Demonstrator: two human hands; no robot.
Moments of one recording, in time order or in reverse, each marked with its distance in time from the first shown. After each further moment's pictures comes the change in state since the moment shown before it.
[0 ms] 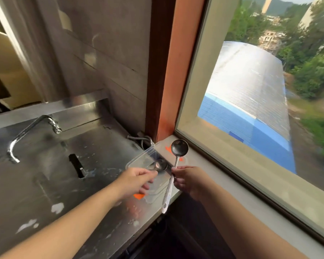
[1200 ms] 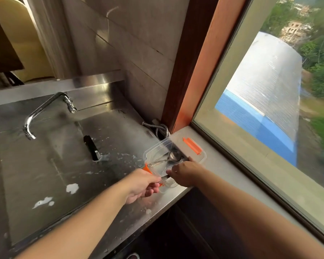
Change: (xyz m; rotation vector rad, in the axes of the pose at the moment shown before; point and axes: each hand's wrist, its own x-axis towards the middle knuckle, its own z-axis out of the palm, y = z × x) left_hand 0.008 -0.044 -0.020 -0.273 -0.031 -0.289; right_hand 0.082 0.028 0.039 -1.976 -0.238 -0.542
